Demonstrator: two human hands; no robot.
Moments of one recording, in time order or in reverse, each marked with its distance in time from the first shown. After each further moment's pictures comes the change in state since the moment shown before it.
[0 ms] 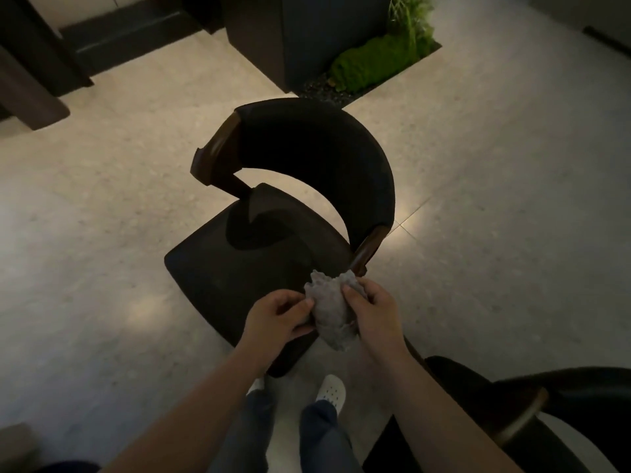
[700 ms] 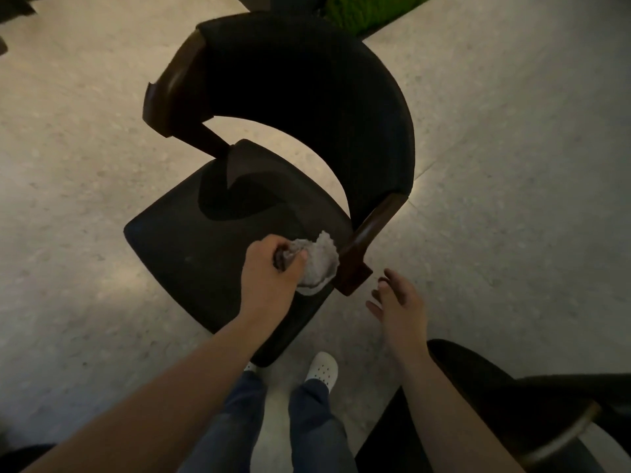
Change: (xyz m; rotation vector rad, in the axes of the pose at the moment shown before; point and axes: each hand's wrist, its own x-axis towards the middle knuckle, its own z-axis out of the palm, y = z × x) left_hand 0.109 -0.038 0.008 0.540 0.278 0.379; right_hand 0.076 0.091 -0.024 -0.058 0.240 0.084
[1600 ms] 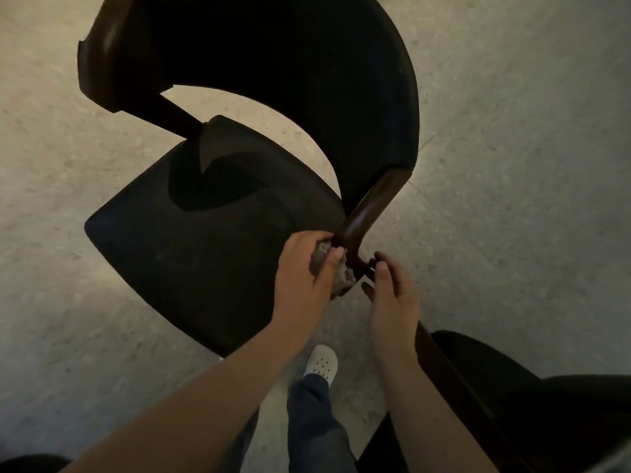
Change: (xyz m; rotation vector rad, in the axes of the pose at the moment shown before) left_hand 0.010 -0.007 0.082 -0.062 -0.089 0.154; right_hand 0.028 0.027 0.025 0.137 0.106 -0.117
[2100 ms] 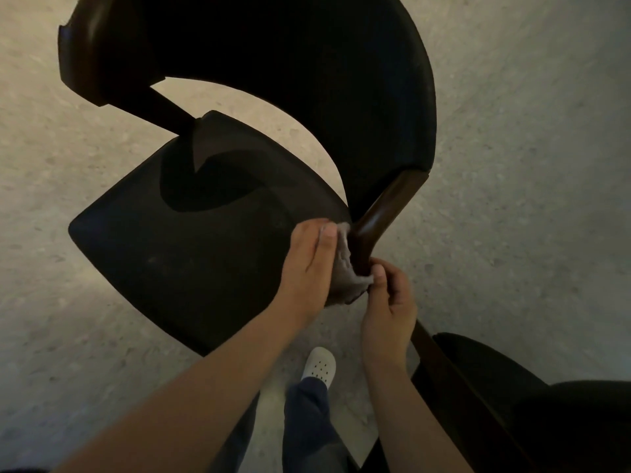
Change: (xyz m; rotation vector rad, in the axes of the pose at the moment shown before) left_hand 0.027 -0.005 -0.008 -0.242 -0.160 -0.091; right_hand -0.003 0.016 0.023 -0.078 0.090 -0.124
